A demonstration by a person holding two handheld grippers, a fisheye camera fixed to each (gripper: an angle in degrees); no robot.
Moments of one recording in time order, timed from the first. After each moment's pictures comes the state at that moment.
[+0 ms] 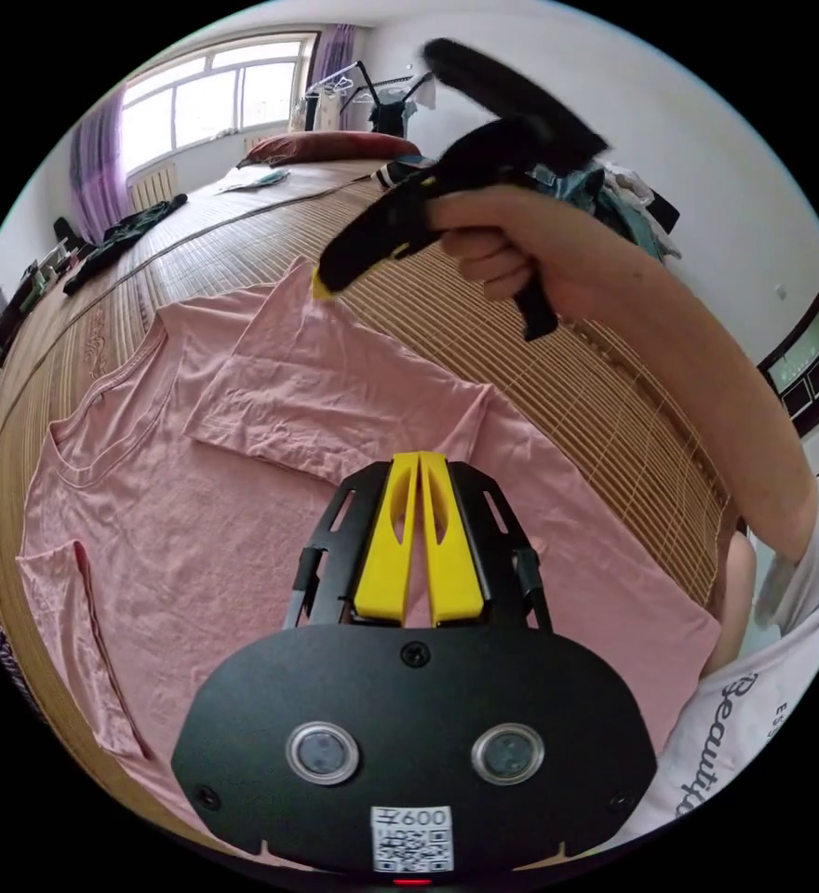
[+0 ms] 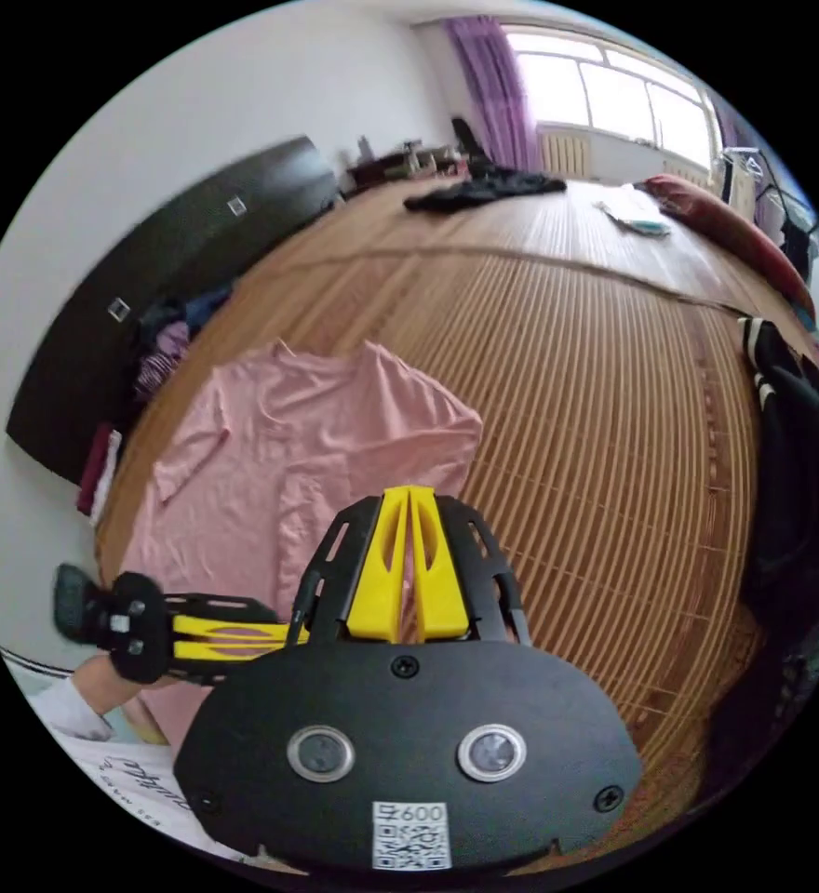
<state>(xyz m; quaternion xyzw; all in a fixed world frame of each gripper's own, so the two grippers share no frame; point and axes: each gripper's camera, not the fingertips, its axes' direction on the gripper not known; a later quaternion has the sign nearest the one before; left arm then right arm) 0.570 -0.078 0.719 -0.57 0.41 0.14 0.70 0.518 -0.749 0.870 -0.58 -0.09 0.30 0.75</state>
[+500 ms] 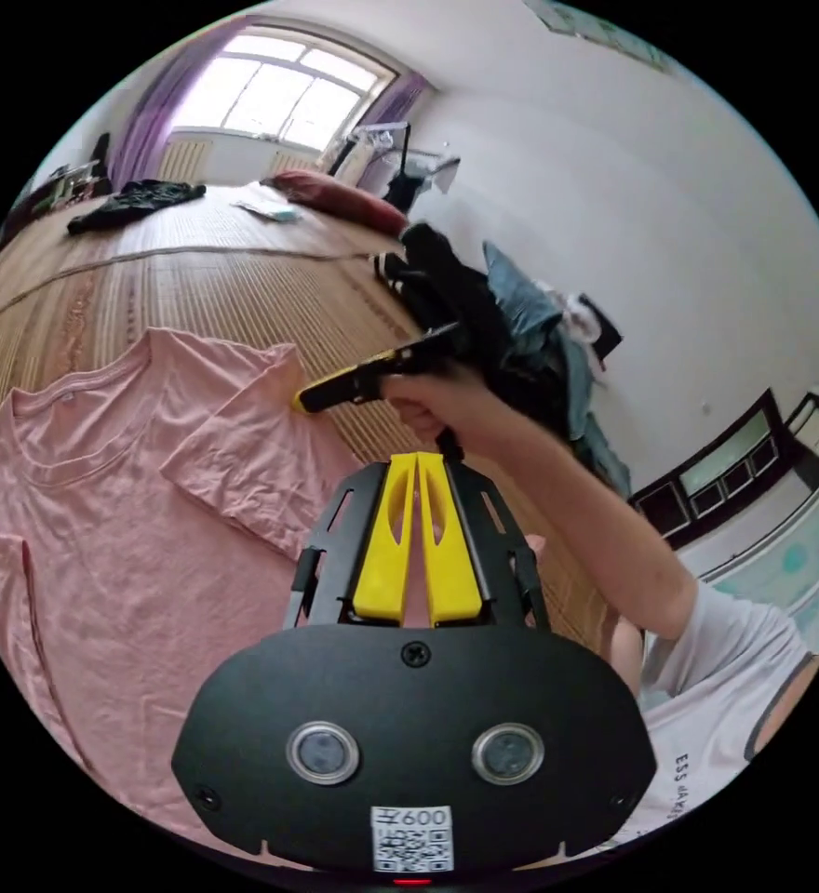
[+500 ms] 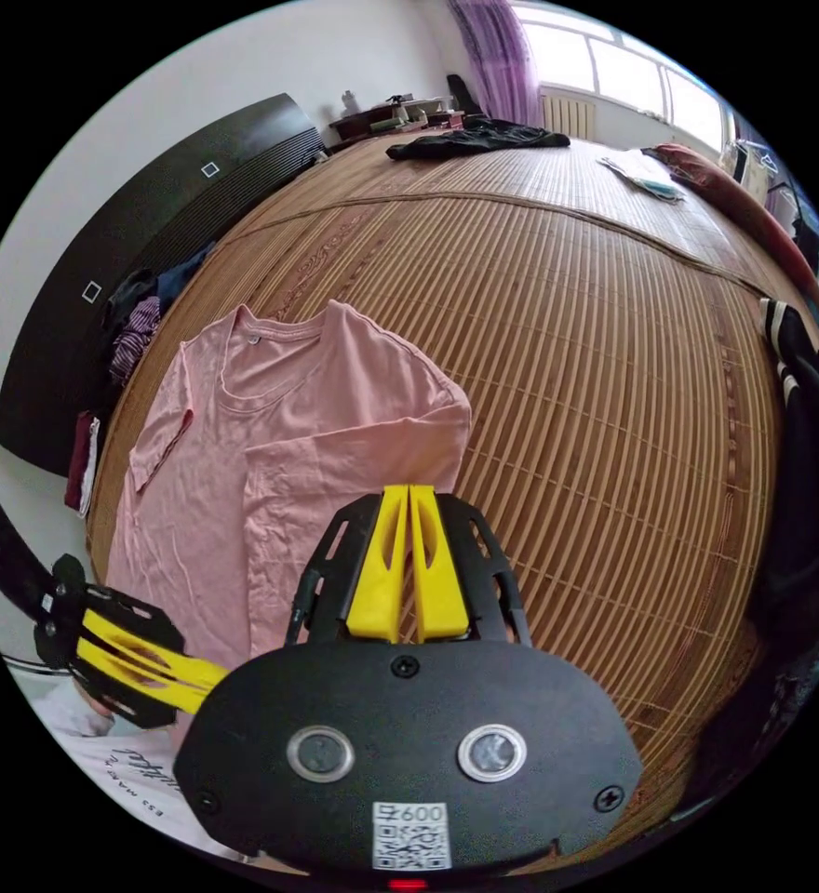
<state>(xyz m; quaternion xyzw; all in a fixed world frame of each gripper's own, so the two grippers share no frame) 0.517 -0.087 0.763 -0.57 0.45 -0.02 0.69 0.543 -0.722 0.914 -0.56 -0.11 0.36 0.74</state>
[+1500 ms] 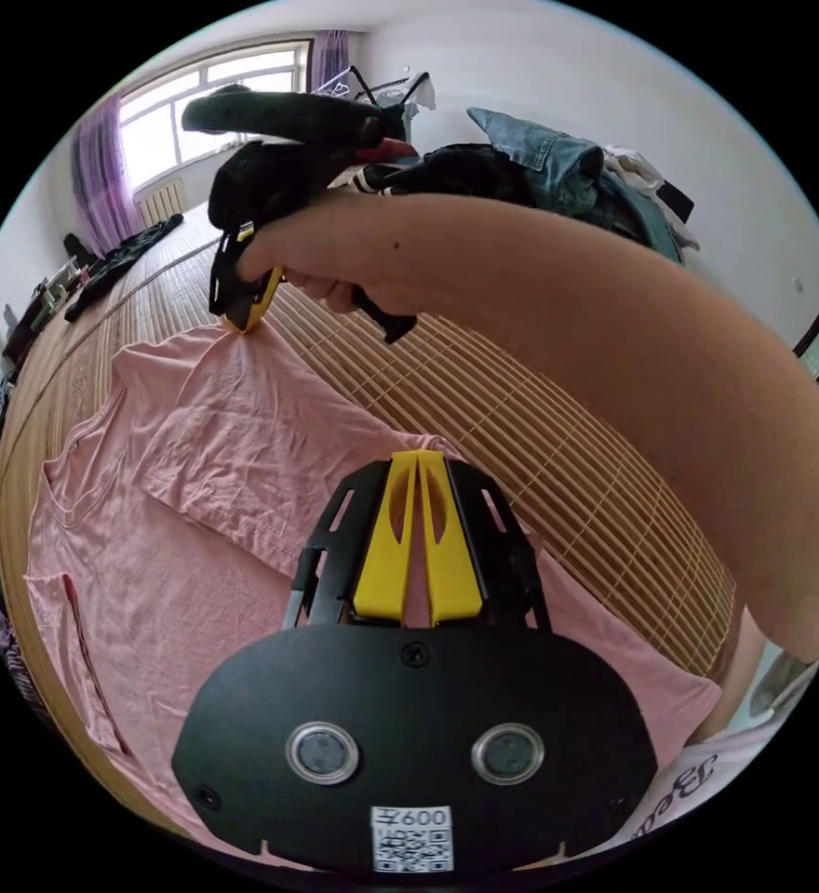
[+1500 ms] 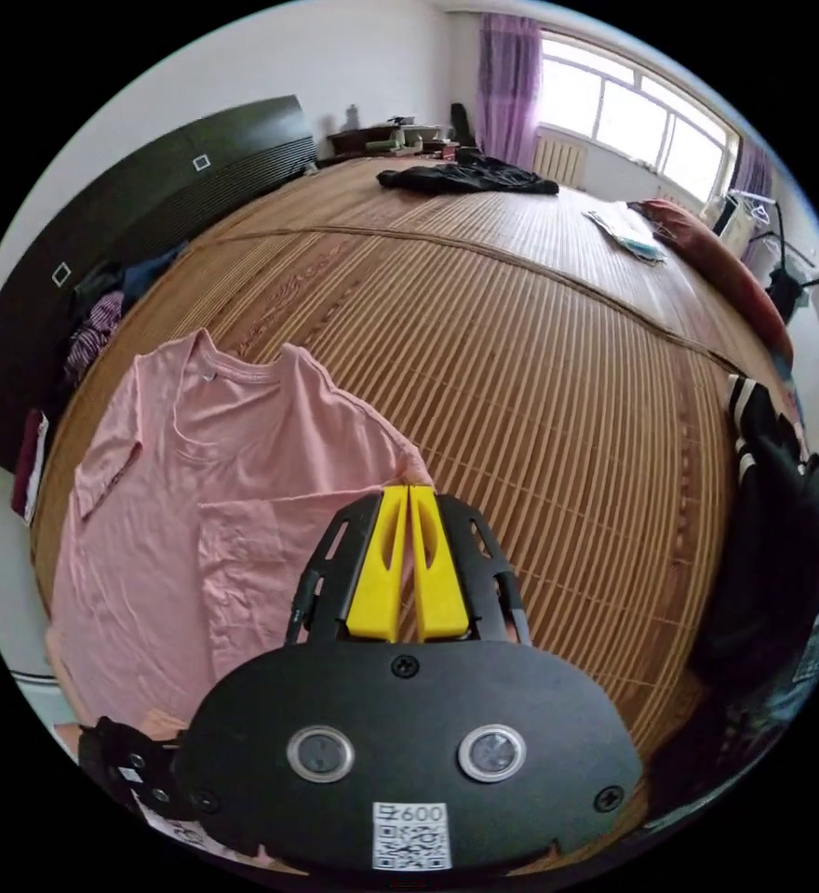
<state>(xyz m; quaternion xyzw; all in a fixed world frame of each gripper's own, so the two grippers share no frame) 0.608 -0.057 0.745 -0.56 0.39 0.14 0.72 0.548 -0.733 0.949 -0.52 -0.06 0.31 0.79</state>
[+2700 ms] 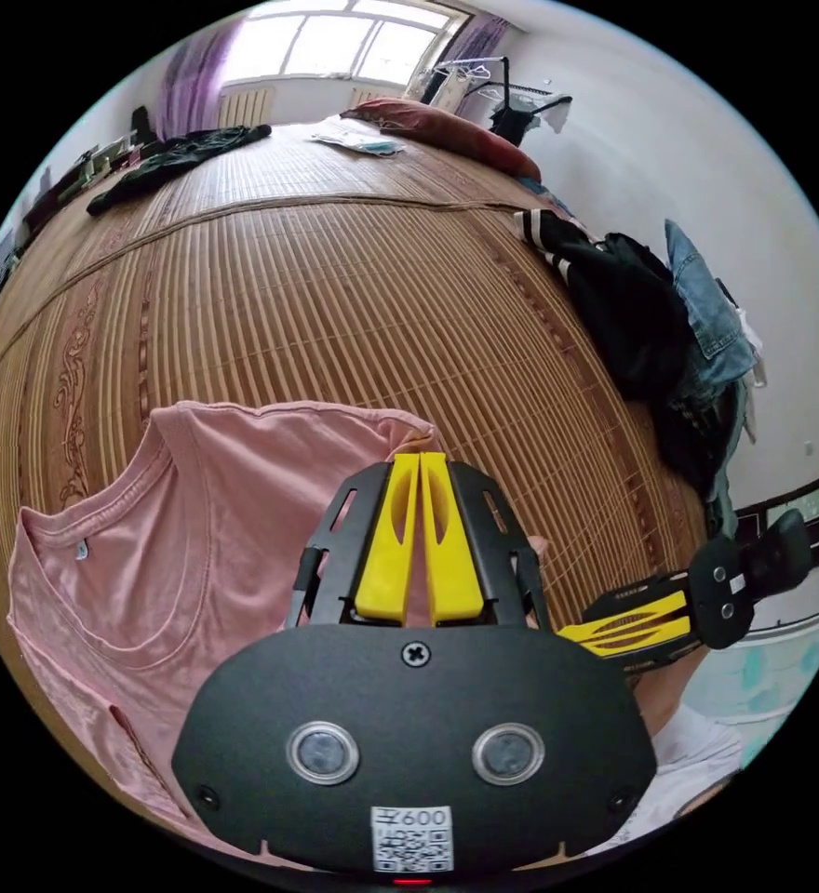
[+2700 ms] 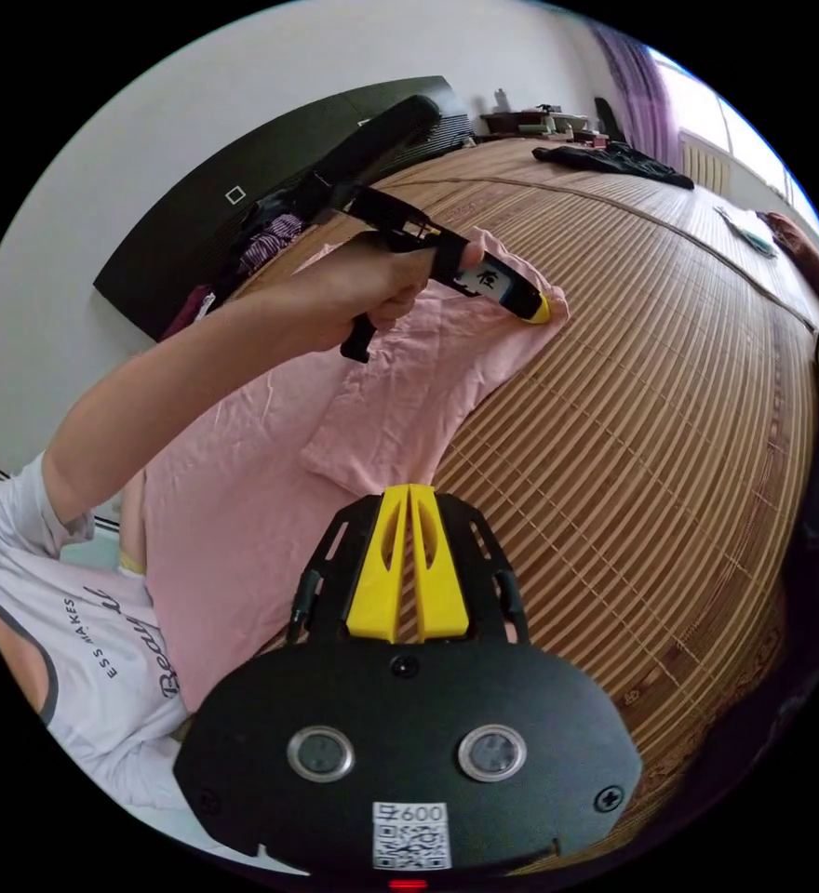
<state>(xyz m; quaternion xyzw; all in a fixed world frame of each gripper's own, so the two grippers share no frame) 0.754 -0.175 1.126 -0.63 0.32 0.02 0.70 0.497 -0.724 0.712 -0.51 -0.28 0.26 0.77</state>
